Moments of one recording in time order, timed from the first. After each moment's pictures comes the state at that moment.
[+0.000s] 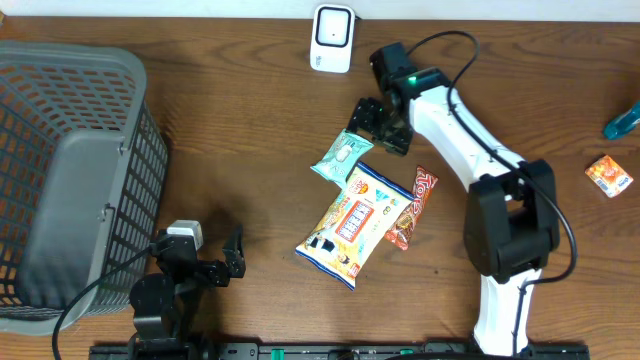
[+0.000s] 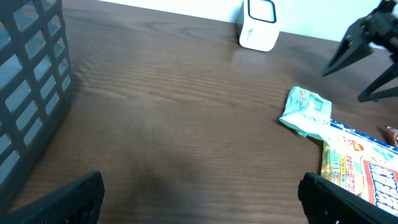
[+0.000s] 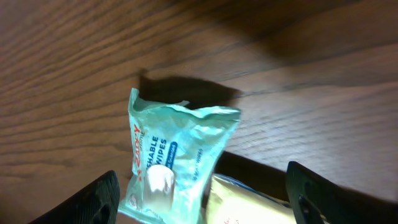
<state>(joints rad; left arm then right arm) 0.03 0.01 0.14 -0.48 0.24 -0.15 0.38 2.13 1.71 -0.90 -0.16 0.80</state>
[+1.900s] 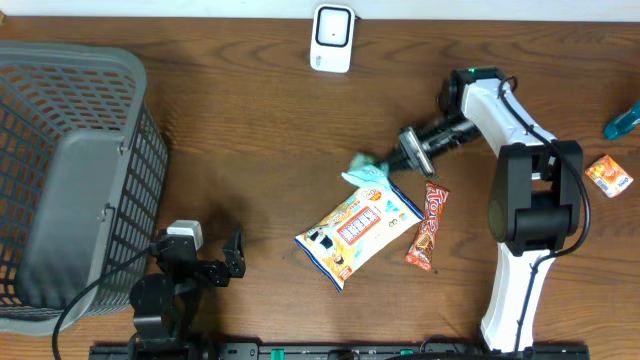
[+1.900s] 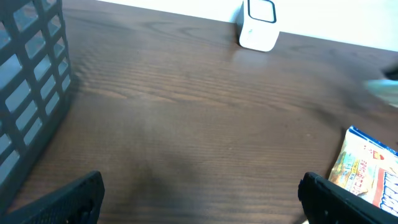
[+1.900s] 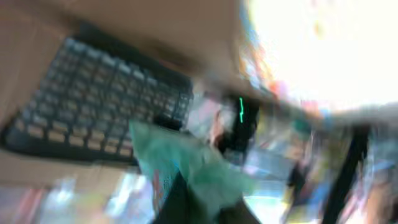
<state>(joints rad) 0.03 0.01 0.14 -0.48 0.24 -0.15 0.11 2.24 1.70 -1.39 -1.07 0.54</state>
